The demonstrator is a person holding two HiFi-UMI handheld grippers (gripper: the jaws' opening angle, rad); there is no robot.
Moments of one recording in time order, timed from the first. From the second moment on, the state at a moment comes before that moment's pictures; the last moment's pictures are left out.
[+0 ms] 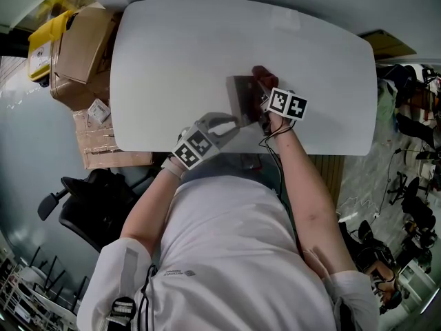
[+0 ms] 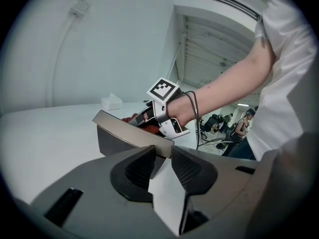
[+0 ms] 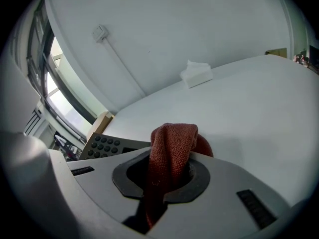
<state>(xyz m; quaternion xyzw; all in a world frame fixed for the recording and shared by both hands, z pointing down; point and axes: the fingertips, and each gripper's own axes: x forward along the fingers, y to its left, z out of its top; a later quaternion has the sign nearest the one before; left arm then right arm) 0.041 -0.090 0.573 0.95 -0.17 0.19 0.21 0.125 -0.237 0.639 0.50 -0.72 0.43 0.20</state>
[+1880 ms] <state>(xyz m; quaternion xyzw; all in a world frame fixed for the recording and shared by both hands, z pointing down) 0.022 -0.096 0.497 0.93 -0.27 0.11 0.22 0.101 -0.142 0.448 0.48 -0.83 0.29 0.02</state>
